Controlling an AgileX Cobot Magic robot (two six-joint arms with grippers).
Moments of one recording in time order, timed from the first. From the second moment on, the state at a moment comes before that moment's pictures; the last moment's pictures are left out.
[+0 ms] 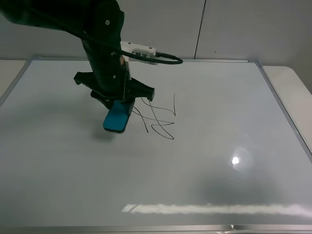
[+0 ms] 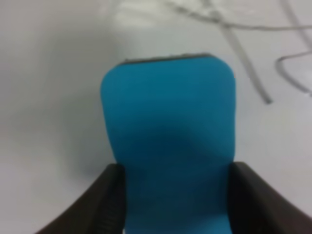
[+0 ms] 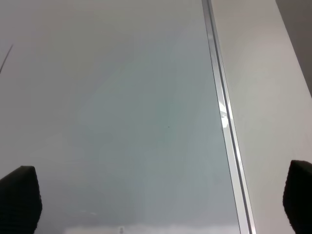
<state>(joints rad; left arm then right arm) -0.70 1.90 -1.37 0.15 0.91 -0.52 0.05 0.00 -0.51 -0.02 1.07 -0.01</state>
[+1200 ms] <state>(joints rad) -0.91 2.29 -1.70 0.01 0.87 -0.12 0.05 0.00 -0.51 -0.02 1.07 -0.01</state>
